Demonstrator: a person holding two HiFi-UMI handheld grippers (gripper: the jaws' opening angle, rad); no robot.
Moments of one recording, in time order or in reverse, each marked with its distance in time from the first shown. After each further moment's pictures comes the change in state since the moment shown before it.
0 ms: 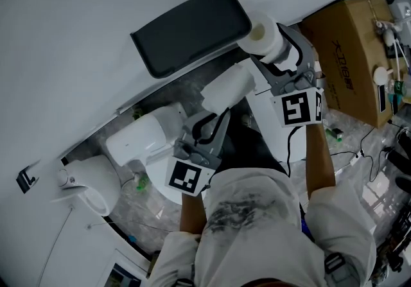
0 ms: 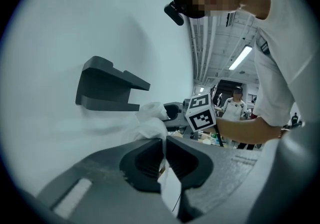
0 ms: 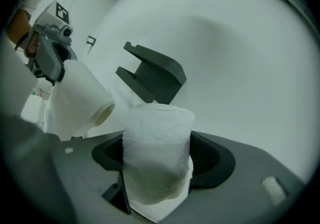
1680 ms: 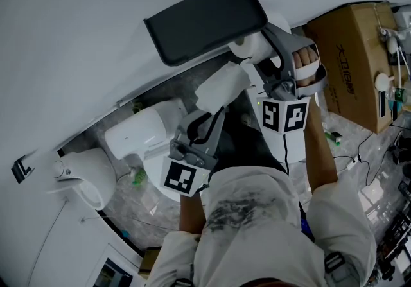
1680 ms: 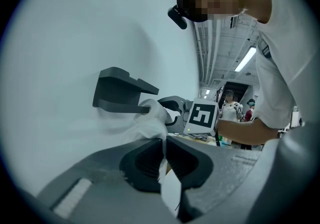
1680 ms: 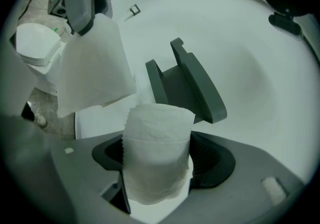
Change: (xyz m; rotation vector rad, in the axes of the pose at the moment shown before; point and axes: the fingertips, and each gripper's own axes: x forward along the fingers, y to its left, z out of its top) left arm -0.022 0.014 0.001 -0.017 -0.036 0.067; right arm 0.018 0.030 0.031 -0.560 0.050 -0.068
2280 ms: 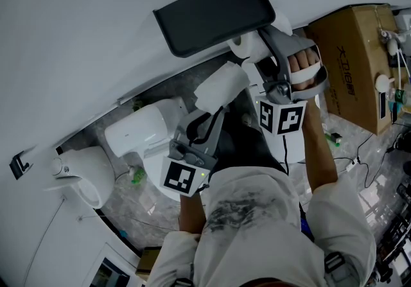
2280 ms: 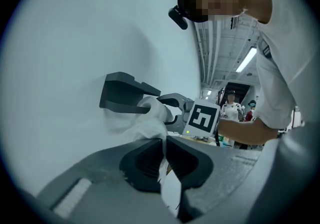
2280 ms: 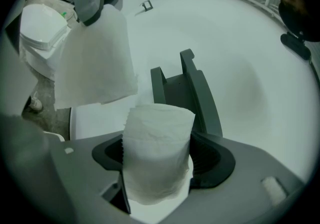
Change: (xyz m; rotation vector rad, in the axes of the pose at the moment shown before) left arm -0.022 0.006 -0.002 -0.011 -0.017 0.021; right arm -0.002 0.001 0.028 -0.151 0.018 -0.052
